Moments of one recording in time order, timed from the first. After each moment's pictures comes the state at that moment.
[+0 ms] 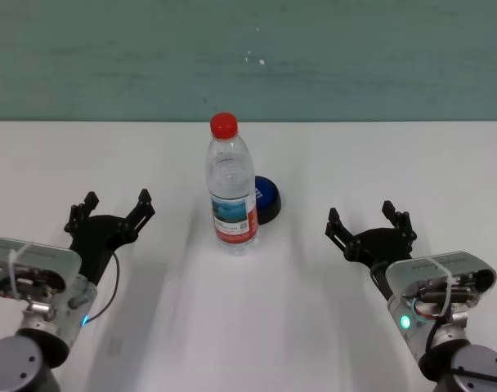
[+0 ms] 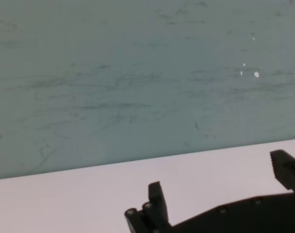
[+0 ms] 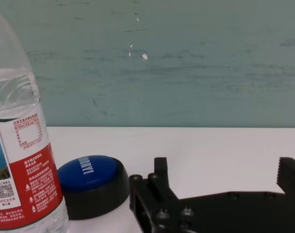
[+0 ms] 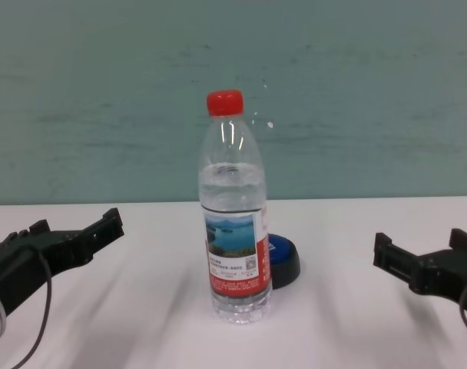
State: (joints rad) left arm 0.01 0.22 0.15 -1.53 -0.14 -0.08 -0.05; right arm -0.06 0.16 -0.26 -1.64 0.19 -0.04 -0.06
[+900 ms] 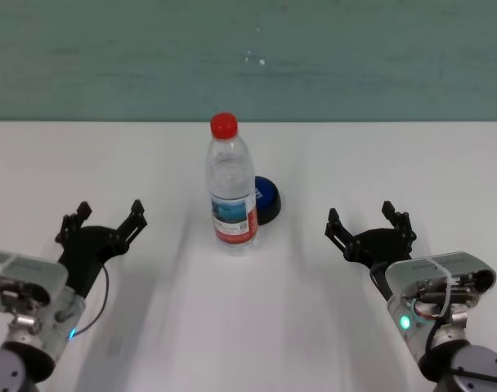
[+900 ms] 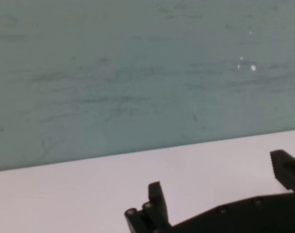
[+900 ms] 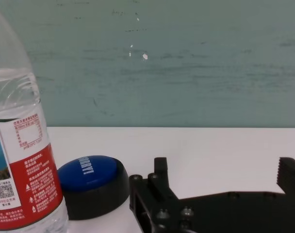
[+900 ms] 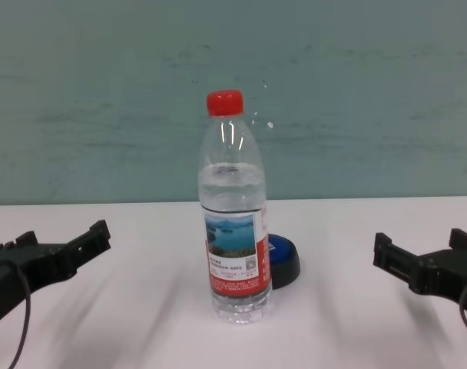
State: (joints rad) left arm 0.05 0.22 0.11 -1.56 -0.14 -0.07 -0.10; right arm -0.06 0.16 -0.26 -1.64 0.19 -0.04 -0.06
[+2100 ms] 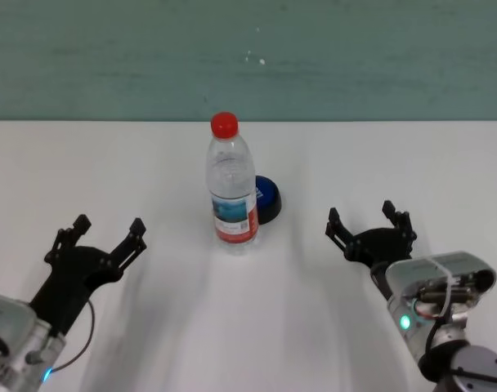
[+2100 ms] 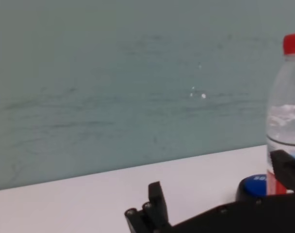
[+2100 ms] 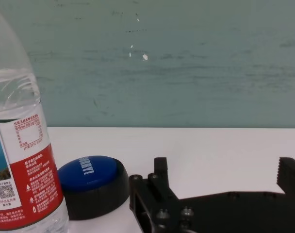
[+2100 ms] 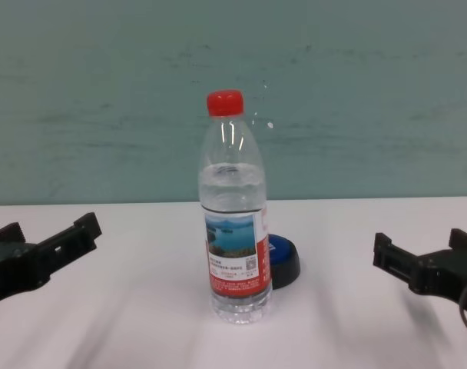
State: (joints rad) left arm 0.24 0.25 0.05 -1.78 -0.18 -0.09 -0.22; right arm -0.06 0.16 -0.26 -1.64 0.19 -0.04 -0.06
